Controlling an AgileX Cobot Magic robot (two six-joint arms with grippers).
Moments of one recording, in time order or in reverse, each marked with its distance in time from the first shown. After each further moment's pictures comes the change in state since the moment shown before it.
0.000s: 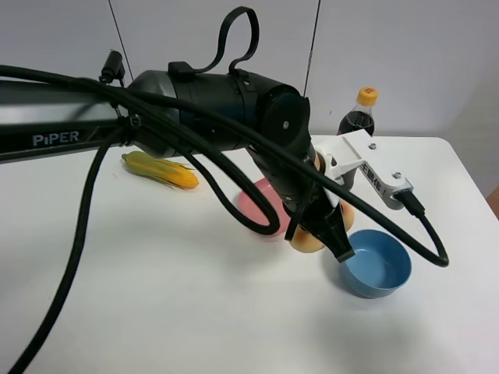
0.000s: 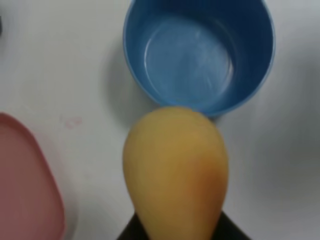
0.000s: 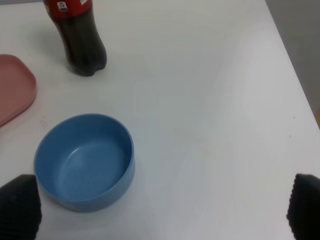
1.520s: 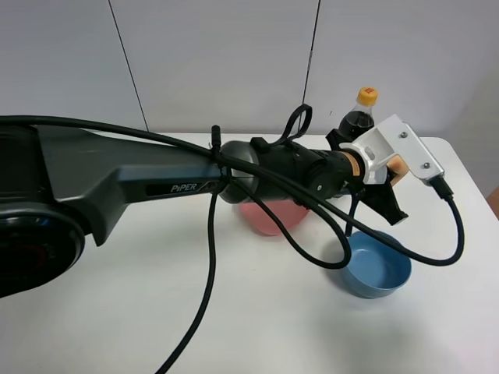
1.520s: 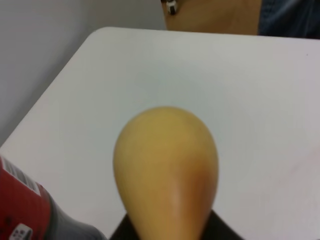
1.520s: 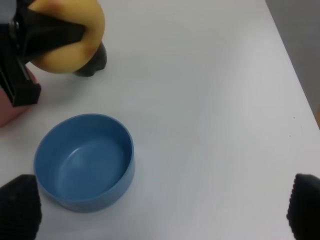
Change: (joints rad) left arm -0.016 0.286 -0.112 0.036 -0.777 0.020; right arm 0.000 0.000 0.000 0.000 0.000 0.000
